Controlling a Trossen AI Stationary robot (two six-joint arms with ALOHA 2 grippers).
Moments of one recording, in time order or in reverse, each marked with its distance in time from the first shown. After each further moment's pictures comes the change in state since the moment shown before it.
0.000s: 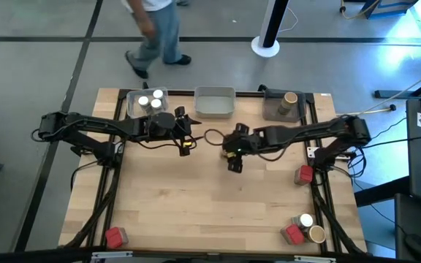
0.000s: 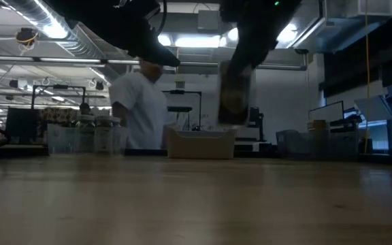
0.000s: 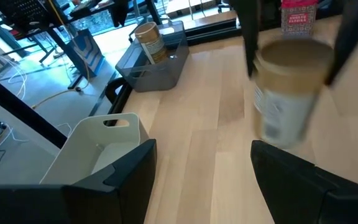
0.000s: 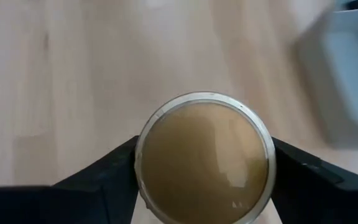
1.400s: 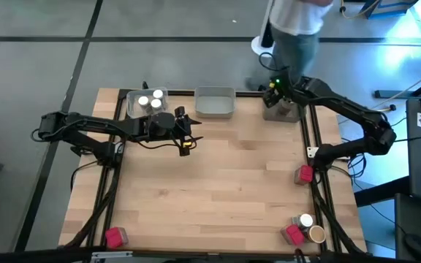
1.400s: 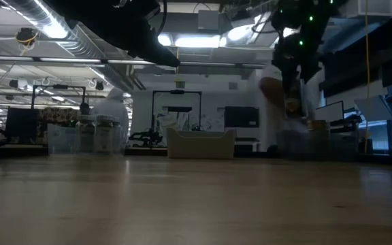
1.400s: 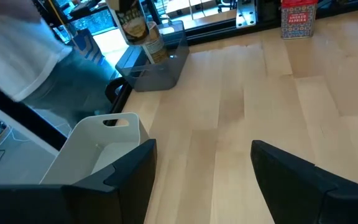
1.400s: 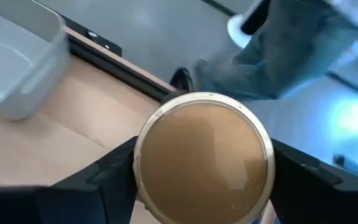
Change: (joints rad) left arm 0.000 0.000 0.000 -0.001 0.000 0.000; right arm -0.759 -0.286 -0.098 -0.210 0.189 0.062
